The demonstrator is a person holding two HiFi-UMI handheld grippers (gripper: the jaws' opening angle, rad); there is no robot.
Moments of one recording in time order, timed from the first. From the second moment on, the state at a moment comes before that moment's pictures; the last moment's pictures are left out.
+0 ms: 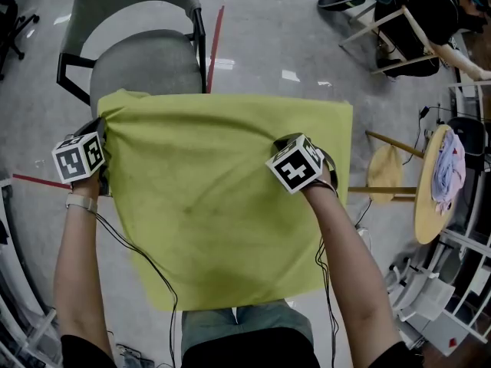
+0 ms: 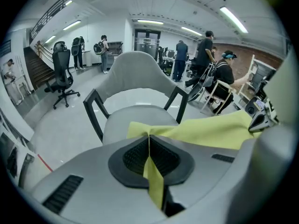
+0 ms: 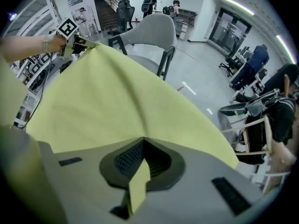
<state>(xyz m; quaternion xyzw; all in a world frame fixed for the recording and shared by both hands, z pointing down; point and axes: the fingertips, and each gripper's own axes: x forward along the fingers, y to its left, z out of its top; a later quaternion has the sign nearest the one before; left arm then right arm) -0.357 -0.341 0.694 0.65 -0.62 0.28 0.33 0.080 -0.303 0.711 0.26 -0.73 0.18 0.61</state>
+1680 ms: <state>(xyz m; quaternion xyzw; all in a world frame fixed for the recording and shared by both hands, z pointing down) -0.185 -0.158 0.678 0.76 -0.47 0.33 0.31 0.145 -0.252 0.673 0.42 -0.74 0.18 0.50</state>
